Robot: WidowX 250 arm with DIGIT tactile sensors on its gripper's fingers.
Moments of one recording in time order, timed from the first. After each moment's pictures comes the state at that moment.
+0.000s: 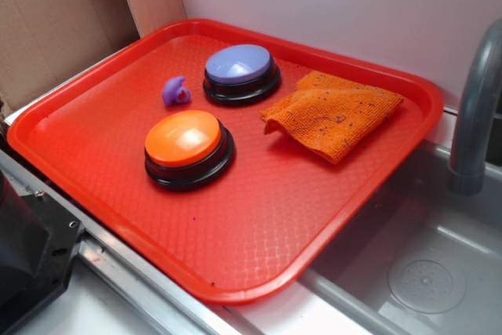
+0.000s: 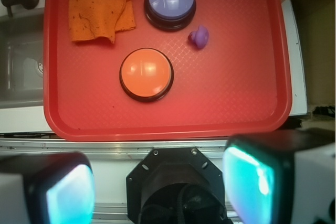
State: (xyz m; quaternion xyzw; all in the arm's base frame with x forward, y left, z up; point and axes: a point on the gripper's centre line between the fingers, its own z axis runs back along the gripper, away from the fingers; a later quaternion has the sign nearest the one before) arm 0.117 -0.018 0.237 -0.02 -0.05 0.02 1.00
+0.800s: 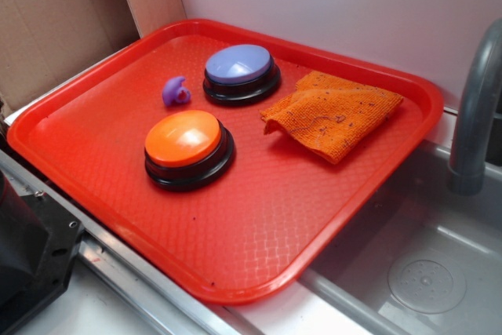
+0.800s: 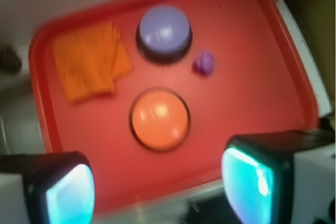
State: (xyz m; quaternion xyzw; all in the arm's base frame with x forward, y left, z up) arm 0.189 -0.042 0.201 -0.03 -0.12 0.17 0.98
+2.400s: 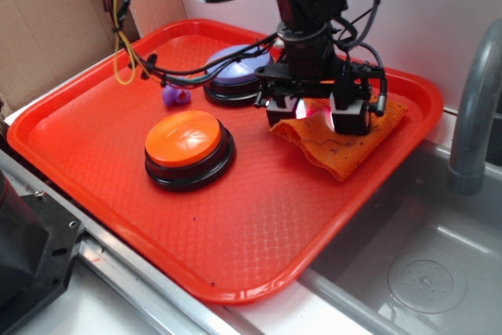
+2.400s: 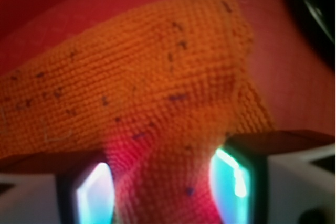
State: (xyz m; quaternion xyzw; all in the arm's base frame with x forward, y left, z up) arm 0.294 -0.131 0.025 -0.04 -0.05 0.20 0.98
